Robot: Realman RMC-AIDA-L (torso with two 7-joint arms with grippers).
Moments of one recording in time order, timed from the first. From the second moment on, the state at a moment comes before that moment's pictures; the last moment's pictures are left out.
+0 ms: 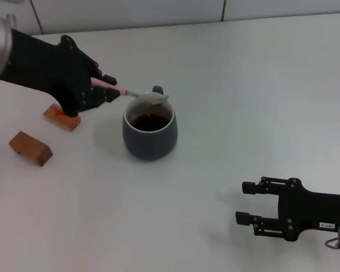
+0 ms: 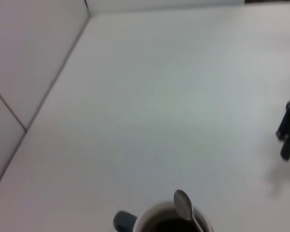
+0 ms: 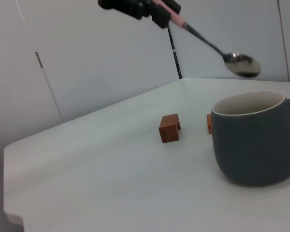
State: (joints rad) left arm -0.55 -2.07 1.16 1.73 2.31 1.79 -2.04; right arm 0.38 2.08 -0.50 -0.39 -2.21 -1.64 0.95
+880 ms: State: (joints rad) left arm -0.64 -2.08 1.57 1.66 2.62 1.64 -2.15; right arm 0.38 2.08 -0.50 -0.39 -2.21 -1.64 0.95
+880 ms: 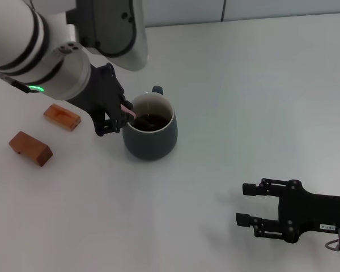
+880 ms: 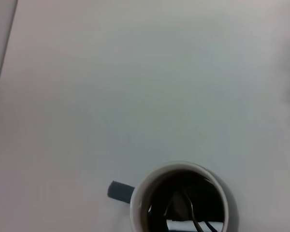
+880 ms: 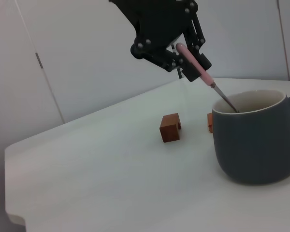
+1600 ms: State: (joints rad) left arm -0.65 -2.08 1.63 1.62 2.64 1.58 -2.17; right arm 0.38 2.08 -0.50 -0.39 -2.21 -1.64 0.95
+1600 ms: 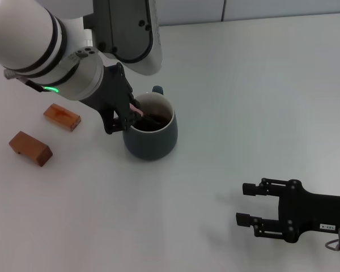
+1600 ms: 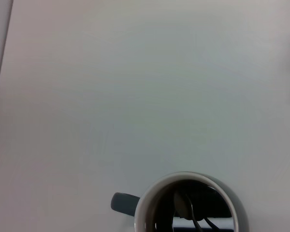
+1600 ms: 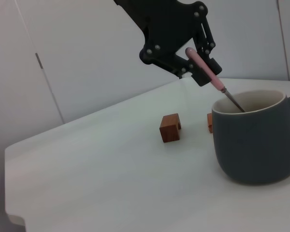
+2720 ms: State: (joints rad) left arm -0.68 -2.08 1.63 1.62 2.65 1.57 -2.19; right arm 0.38 2.08 -0.50 -0.37 -2.21 -1.64 0.96
